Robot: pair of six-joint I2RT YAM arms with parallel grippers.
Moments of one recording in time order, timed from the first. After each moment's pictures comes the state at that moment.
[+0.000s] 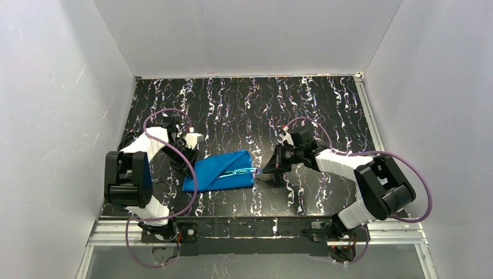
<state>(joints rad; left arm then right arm) -0.04 1.58 0.95 -1.00 0.39 0.46 0.56 1.48 0.66 -0.02 -0.63 0.78</state>
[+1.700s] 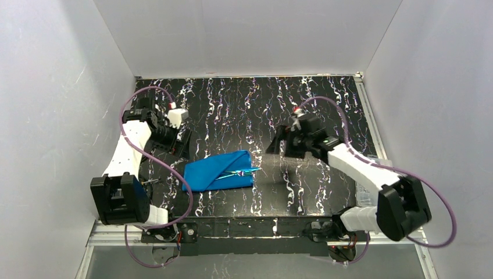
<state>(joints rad) 0.05 1.42 1.20 -1.18 0.40 0.47 0.58 1.33 0.83 -0.30 -0.32 0.65</state>
